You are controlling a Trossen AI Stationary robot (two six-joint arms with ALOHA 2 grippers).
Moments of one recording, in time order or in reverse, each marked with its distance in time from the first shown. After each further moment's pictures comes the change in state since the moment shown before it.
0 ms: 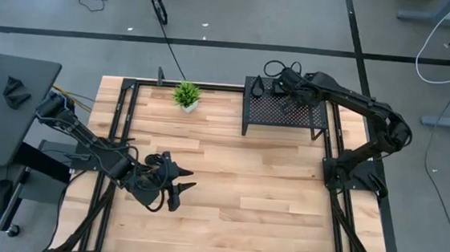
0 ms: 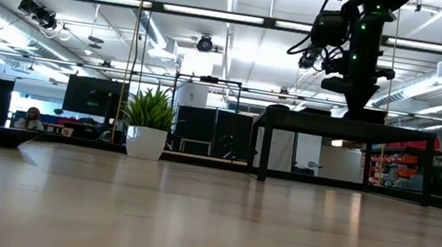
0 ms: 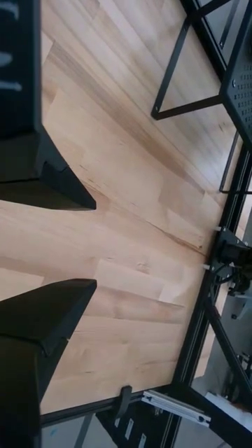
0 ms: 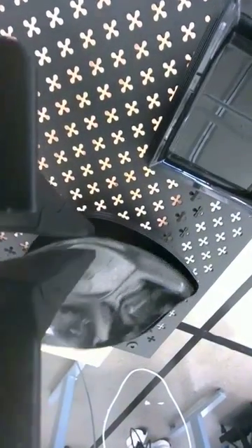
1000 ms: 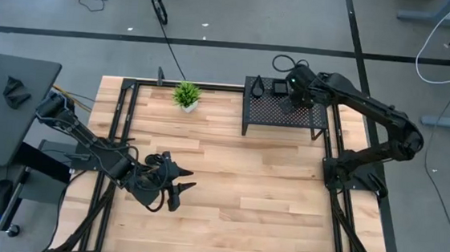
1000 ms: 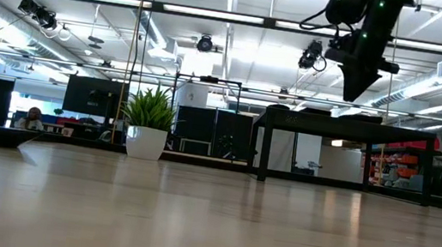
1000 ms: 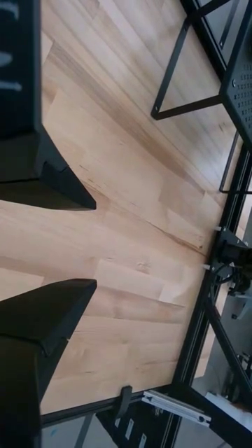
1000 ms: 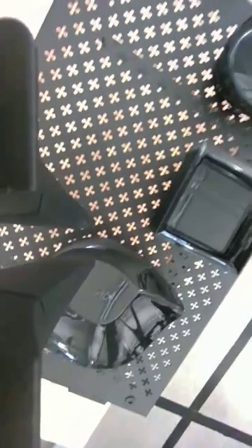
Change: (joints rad) left arm 0.000 0.000 0.000 0.000 0.000 0.001; right arm 0.000 -0.137 -0.001 0.041 -0.217 -0.003
